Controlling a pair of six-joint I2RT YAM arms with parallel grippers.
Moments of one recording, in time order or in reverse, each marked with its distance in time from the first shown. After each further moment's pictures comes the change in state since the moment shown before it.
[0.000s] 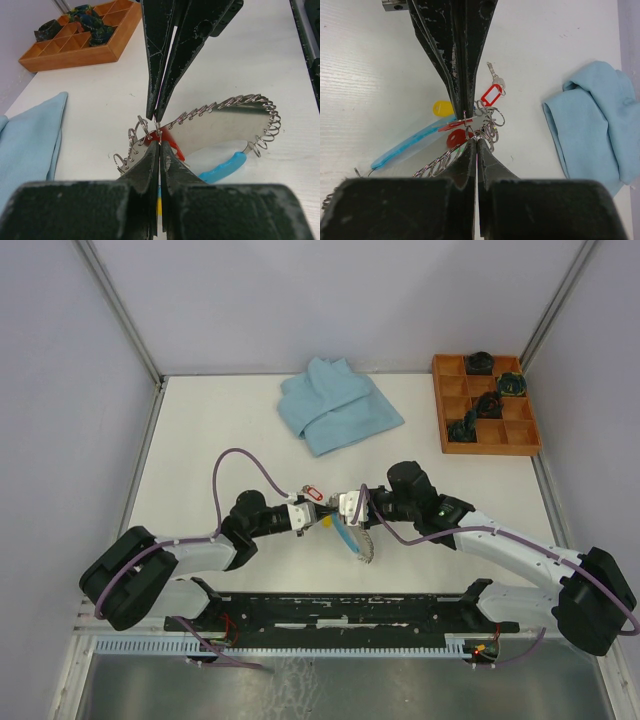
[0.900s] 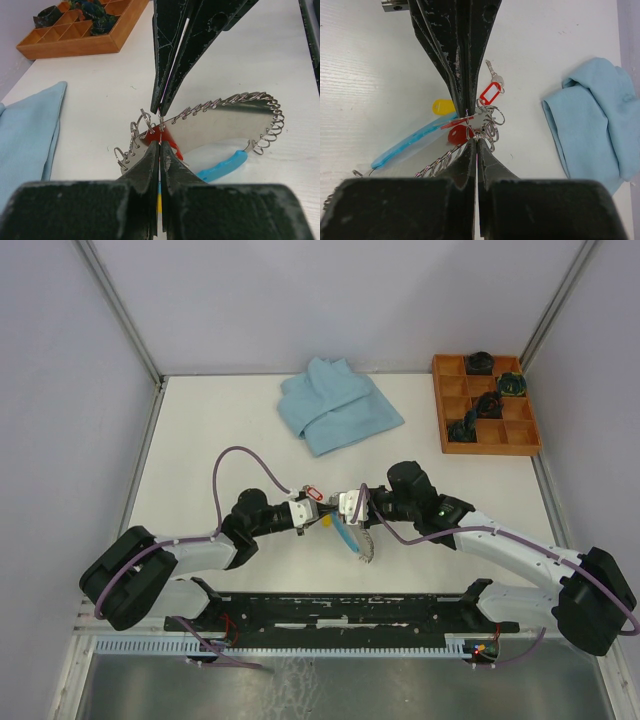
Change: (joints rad) left arm 0.000 0.000 0.015 -0.036 -0.032 -0.023; right arm 0.000 0.000 0.000 0.000 0.012 0.007
